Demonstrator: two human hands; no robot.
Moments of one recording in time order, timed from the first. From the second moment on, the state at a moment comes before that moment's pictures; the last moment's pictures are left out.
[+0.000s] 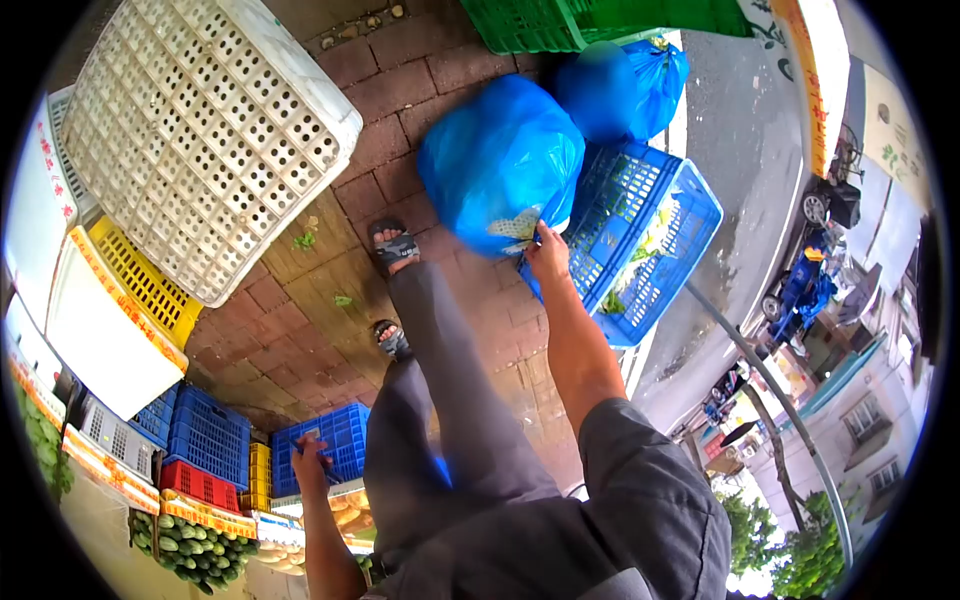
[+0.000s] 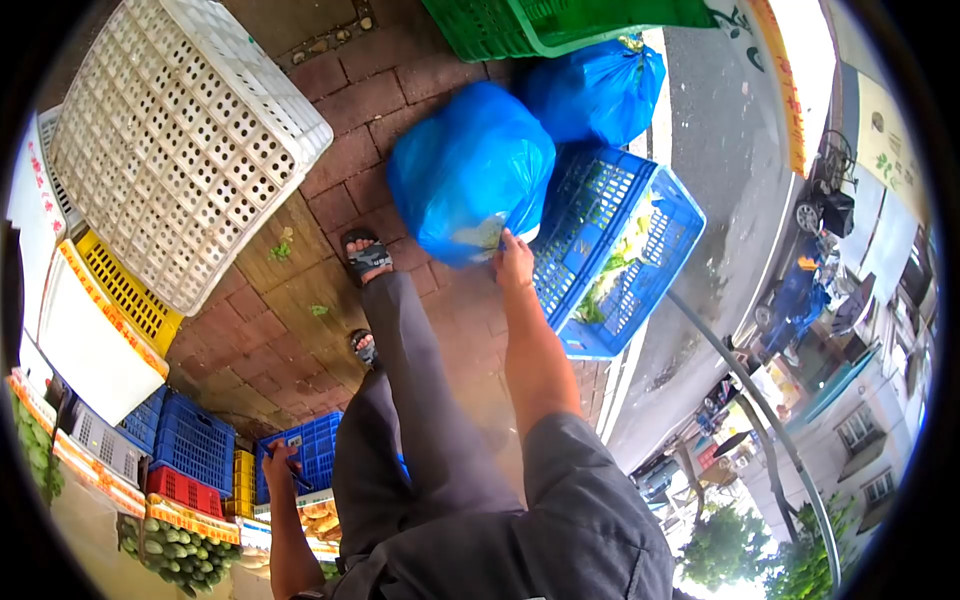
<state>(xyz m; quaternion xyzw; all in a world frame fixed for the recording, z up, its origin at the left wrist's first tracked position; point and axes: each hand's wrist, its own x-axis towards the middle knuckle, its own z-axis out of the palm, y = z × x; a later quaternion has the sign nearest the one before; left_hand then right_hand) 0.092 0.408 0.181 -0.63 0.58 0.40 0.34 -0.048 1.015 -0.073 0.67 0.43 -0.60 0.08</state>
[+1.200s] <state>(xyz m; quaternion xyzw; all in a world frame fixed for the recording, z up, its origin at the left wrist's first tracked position) -0.028 0.201 0.280 -0.59 0.53 0.59 0.15 -0.206 0.756 0.476 0.34 0.85 -0.39 0.10</state>
